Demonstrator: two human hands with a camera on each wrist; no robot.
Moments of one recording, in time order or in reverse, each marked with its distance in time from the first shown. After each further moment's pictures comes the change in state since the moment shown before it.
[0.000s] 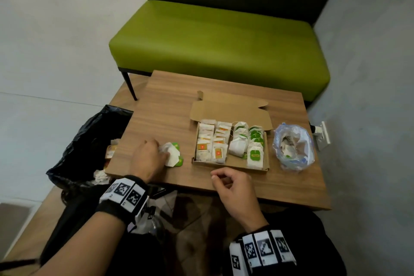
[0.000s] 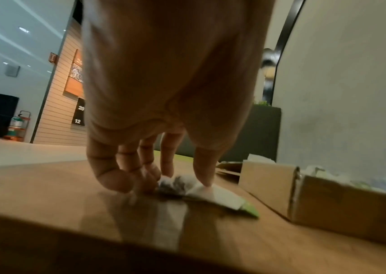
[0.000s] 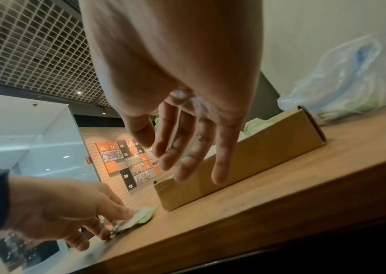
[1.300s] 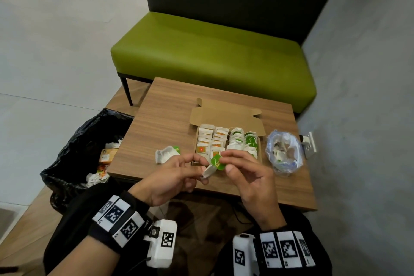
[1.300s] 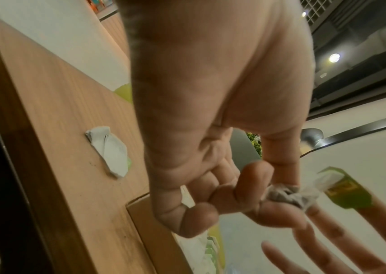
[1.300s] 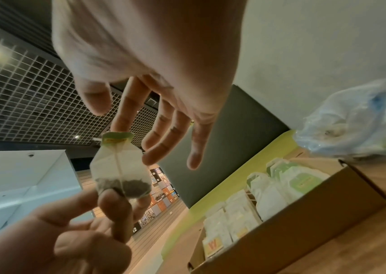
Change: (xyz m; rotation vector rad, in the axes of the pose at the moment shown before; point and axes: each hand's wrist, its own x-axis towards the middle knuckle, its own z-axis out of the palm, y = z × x) left_hand -0.097 0.047 -0.037 -1.211 -0.873 0.150; right_hand -0.025 -0.049 -0.047 0.418 0.070 -0.404
